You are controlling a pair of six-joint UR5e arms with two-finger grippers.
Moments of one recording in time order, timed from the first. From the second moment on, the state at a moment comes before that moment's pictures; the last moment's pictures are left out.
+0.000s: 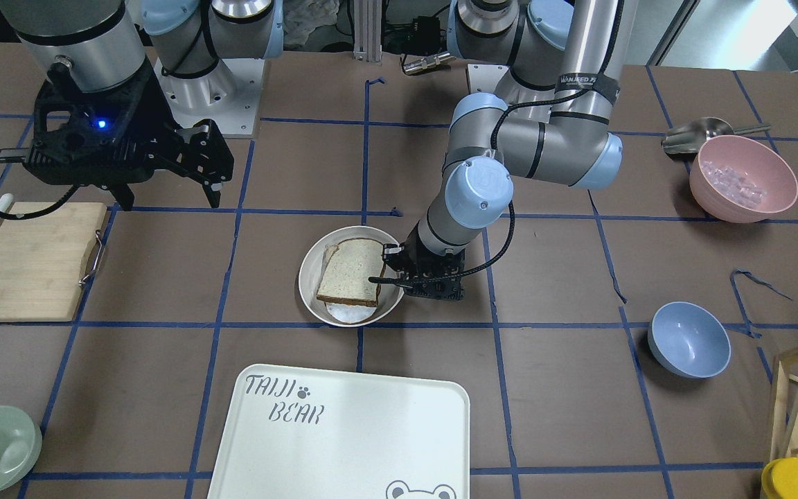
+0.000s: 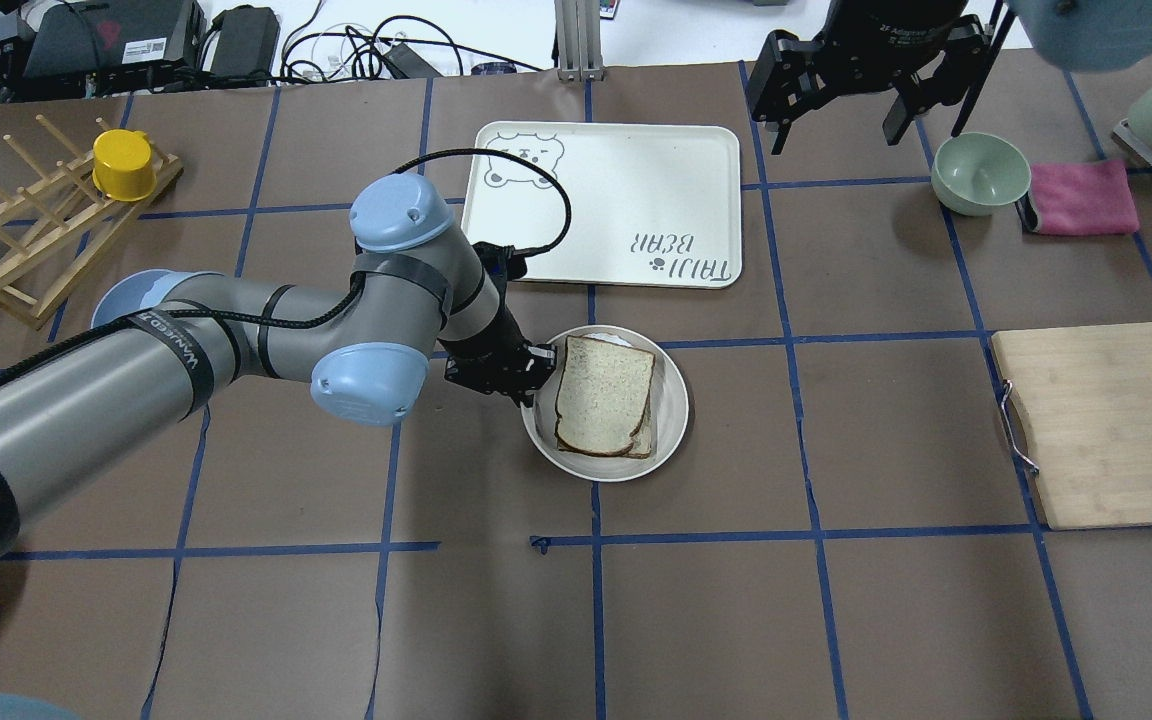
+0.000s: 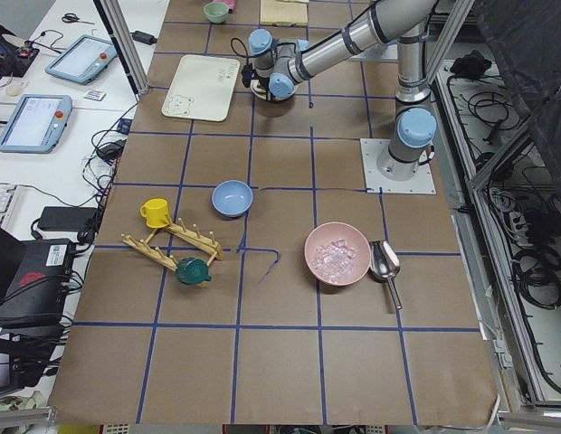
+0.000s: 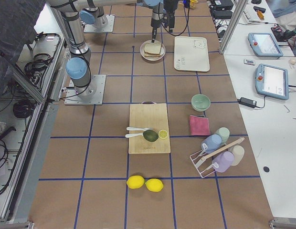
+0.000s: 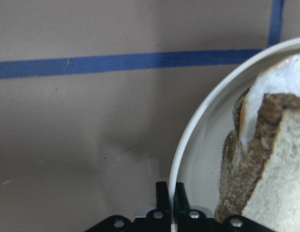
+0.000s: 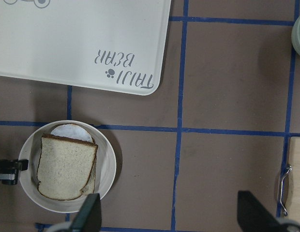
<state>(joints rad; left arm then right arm) -1.77 -1.92 -1.91 -0.97 1.33 -0.14 1.63 -1.45 1.38 -1.58 -1.56 0.01</state>
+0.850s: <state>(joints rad) -1.69 -1.96 -1.66 -1.11 1.27 -0.11 1.63 -1.45 1.38 -1.58 -1.56 0.01</state>
